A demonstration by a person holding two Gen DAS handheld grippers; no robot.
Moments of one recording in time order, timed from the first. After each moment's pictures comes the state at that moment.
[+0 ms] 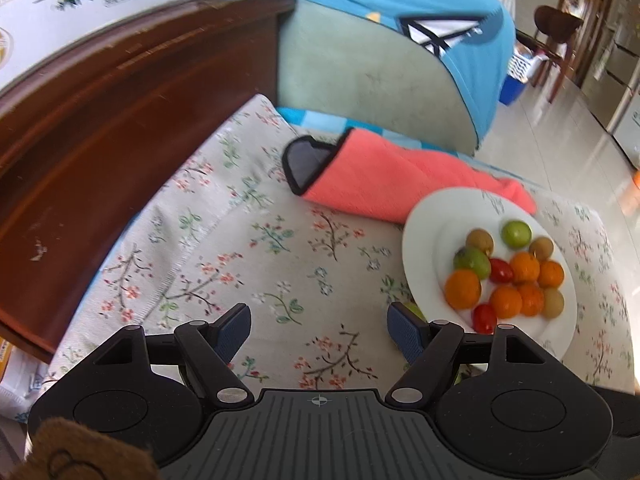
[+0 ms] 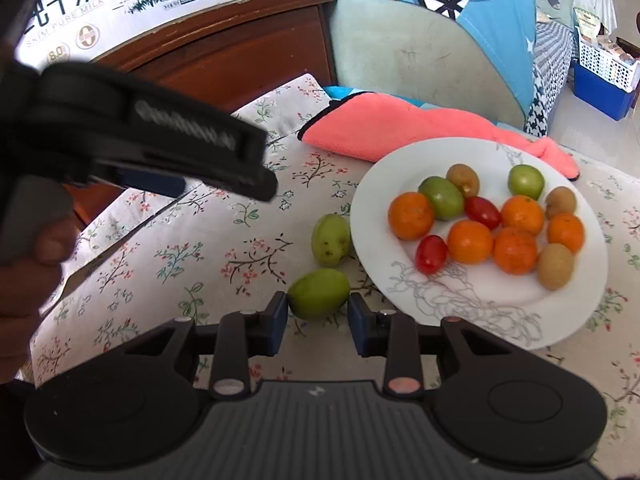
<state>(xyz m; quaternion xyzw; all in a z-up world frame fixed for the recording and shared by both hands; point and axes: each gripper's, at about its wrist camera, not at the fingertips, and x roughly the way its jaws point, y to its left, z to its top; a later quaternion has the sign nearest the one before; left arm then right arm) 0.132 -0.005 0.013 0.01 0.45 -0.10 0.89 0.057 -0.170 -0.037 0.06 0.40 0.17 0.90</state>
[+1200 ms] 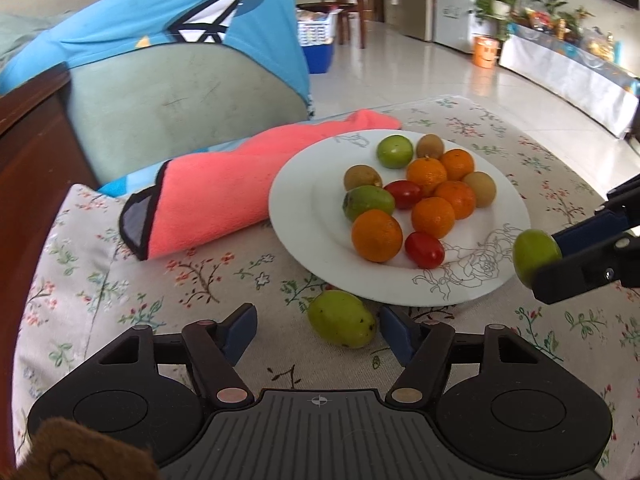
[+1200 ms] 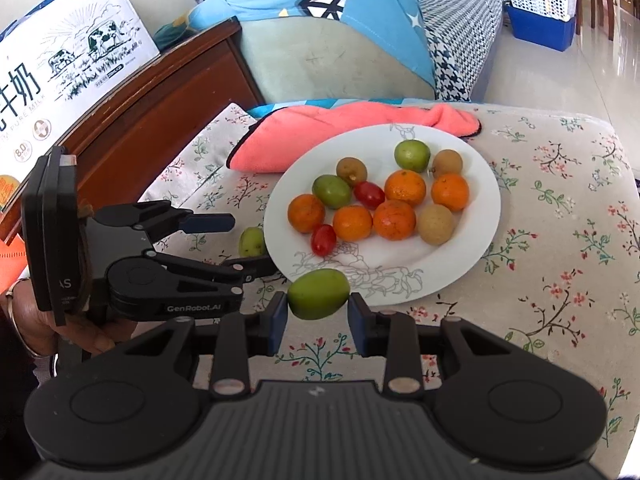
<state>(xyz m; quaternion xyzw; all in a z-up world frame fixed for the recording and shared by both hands) 0.140 -0.038 -0.036 0.19 0.35 -0.37 0.84 0.041 -0.242 -0.016 0.18 0.42 0.11 0.88</state>
